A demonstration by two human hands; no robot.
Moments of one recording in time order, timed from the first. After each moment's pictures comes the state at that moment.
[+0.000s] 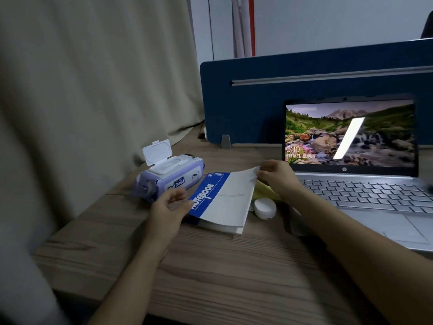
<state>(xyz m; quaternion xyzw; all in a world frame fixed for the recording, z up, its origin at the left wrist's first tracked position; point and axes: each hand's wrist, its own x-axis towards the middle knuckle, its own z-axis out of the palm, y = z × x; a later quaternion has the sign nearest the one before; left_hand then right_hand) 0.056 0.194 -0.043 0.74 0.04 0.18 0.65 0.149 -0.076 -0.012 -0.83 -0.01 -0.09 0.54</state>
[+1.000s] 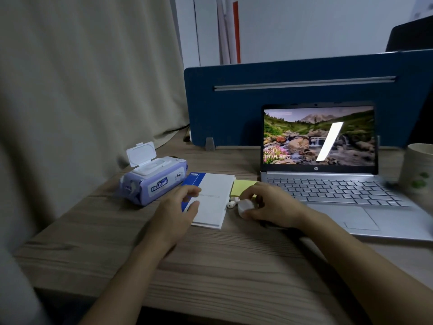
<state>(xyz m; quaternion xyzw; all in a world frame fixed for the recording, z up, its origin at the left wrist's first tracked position) 0.043 0.154 -0.030 0.88 -0.12 0.19 0.41 0.065 -0.116 -0.011 -0.93 -0.24 -0.05 0.27</state>
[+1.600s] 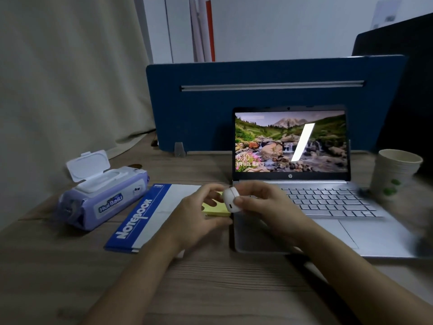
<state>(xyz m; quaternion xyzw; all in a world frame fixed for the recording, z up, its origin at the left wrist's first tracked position) 0.097 0.056 -0.027 0.85 -0.30 0.10 0.43 0.063 -0.156 -0.007 -0.72 -0.12 0.00 0.68</state>
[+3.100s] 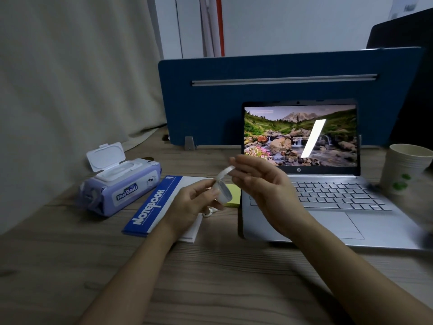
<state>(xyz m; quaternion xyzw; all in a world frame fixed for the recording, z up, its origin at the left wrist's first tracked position) 0.083 0.074 -0.016 0.71 -0.24 -0.05 0.66 0.046 -0.124 0.014 -0.58 -0.20 -0.06 0.79</state>
